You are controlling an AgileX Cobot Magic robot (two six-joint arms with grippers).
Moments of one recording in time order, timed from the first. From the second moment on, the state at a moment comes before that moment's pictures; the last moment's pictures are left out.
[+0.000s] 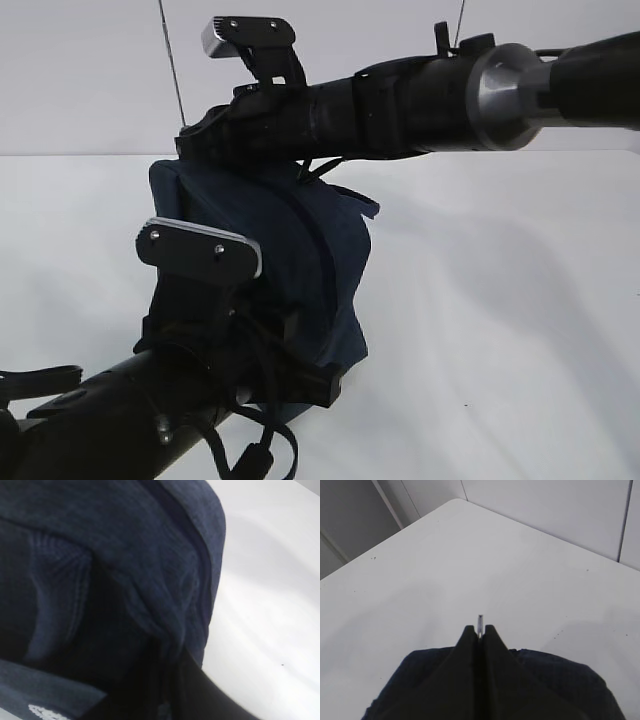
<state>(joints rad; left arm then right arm) -1.15 1.70 -0.60 -0.98 -0.73 0.36 0.55 2.12 -1.59 1.70 0.41 -1.64</state>
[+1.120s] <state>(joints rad) -1.15 1.55 -0.60 -1.51 -0.69 0.96 0.50 2.04 -1.59 1.25 0.38 -1.41</state>
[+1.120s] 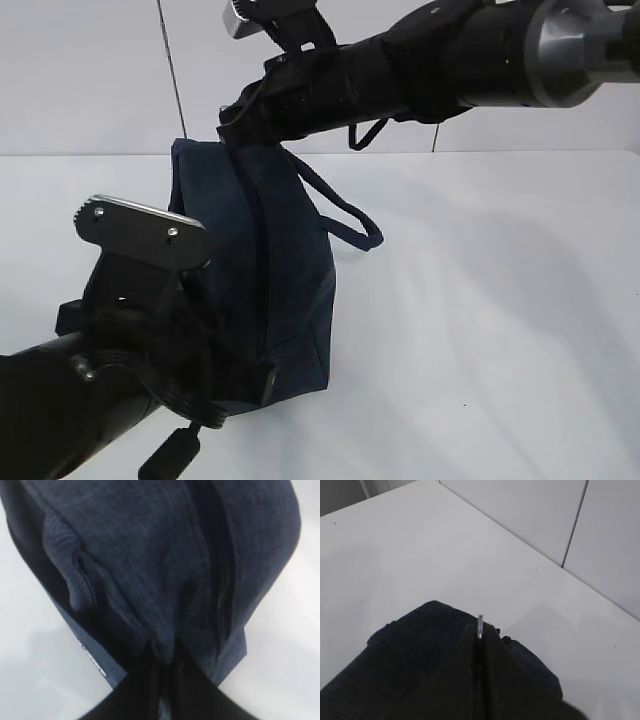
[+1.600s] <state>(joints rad) -1.15 1.40 -0.48 -1.55 -0.65 1.01 0.42 2.00 -1.59 0.98 0.53 -1.21</state>
